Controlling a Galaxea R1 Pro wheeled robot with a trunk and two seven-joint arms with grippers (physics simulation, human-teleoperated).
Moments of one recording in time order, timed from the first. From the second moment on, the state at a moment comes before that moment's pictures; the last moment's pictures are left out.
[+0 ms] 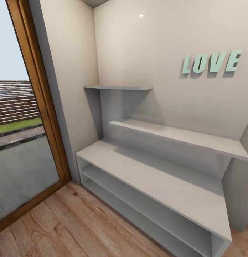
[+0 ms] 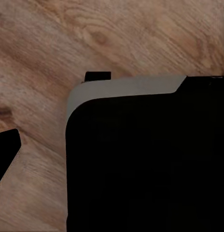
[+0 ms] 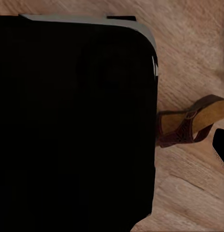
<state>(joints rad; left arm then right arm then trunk) 0.00 0.00 0.00 -0.15 0.00 -0.07 0.00 0.02 0.00 -0.01 -0.06 0.00 -0.05 -0.01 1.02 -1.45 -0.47</state>
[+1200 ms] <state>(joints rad) -0.01 0.00 0.01 -0.61 0.04 -0.17 0.00 0.02 0.00 -0.01 -0.27 0.00 -0.06 -0.01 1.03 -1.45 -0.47</state>
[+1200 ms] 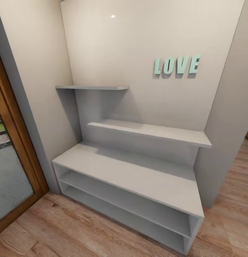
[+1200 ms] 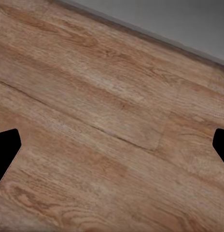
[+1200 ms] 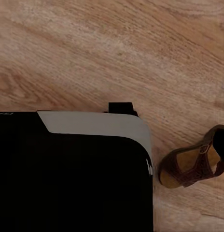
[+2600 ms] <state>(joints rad) -0.01 0.00 0.00 -0.61 0.06 -0.17 0.00 0.02 0.00 -0.01 -0.27 0.00 -0.06 -0.01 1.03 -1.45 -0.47</state>
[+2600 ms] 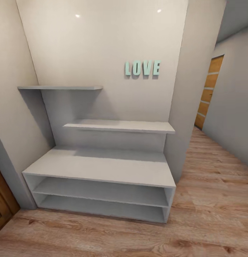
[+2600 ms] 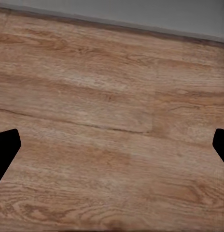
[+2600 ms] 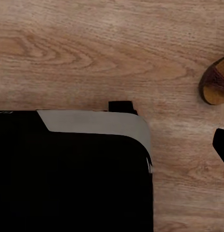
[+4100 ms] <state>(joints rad) -0.01 0.00 0.00 -0.59 0.06 -0.17 0.00 0.02 0.00 -0.05 -0.27 0.00 -0.06 -0.01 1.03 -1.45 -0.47</state>
